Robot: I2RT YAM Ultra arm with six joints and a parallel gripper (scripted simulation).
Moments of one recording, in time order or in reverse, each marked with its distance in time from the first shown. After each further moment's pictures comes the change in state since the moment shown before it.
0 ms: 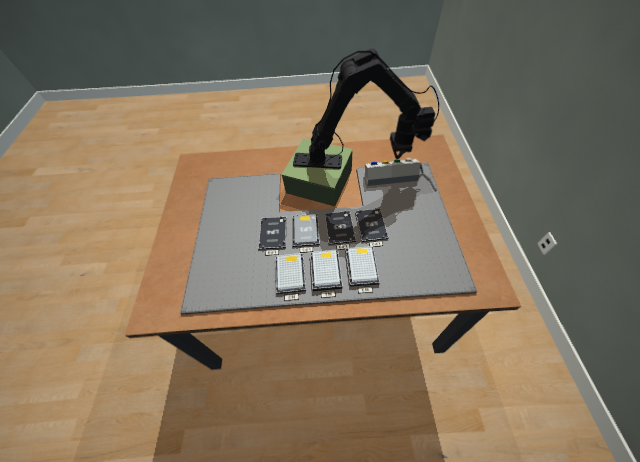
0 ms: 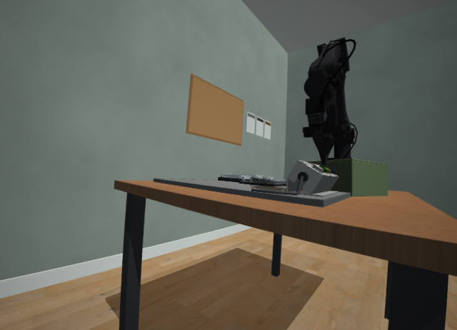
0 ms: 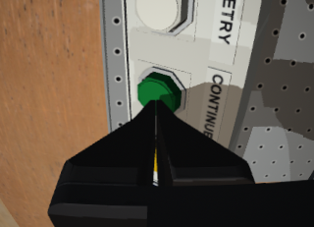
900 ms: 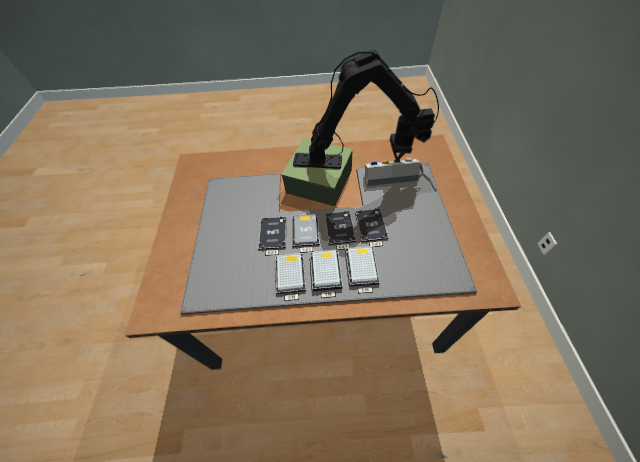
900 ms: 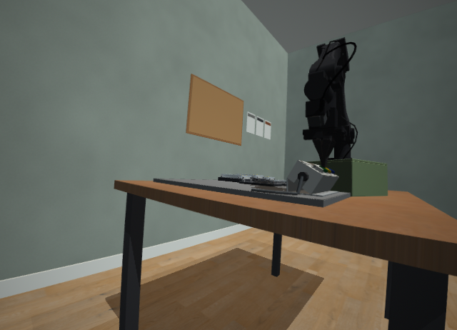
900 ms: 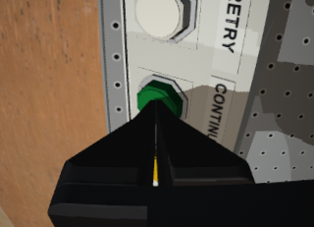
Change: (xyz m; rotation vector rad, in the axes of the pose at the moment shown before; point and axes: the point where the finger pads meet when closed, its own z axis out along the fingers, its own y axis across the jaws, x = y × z) arm -0.001 0.000 0.007 0.000 -0.005 -0.001
